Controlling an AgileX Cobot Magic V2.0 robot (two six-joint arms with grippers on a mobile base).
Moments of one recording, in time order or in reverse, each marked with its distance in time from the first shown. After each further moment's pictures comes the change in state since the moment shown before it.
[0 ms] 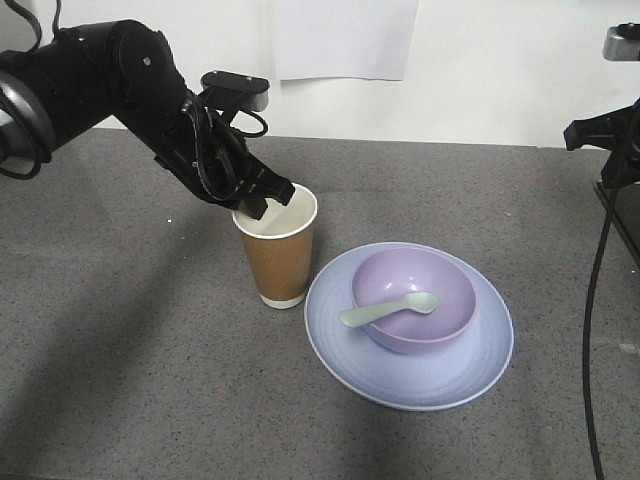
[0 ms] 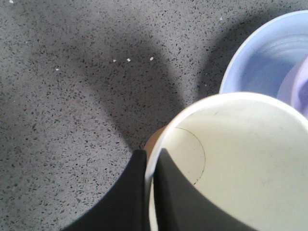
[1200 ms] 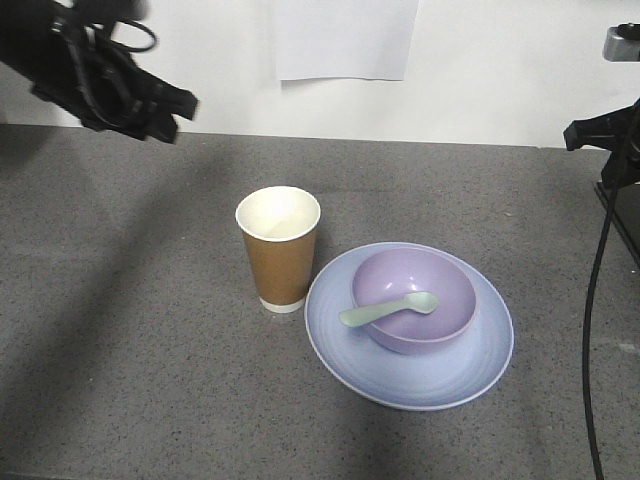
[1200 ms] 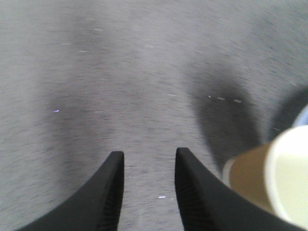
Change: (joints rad) left arm 0.191 -0.140 -0.048 0.102 0.012 -0.102; right arm 0.000 0.000 0.000 0.000 0.000 0.000
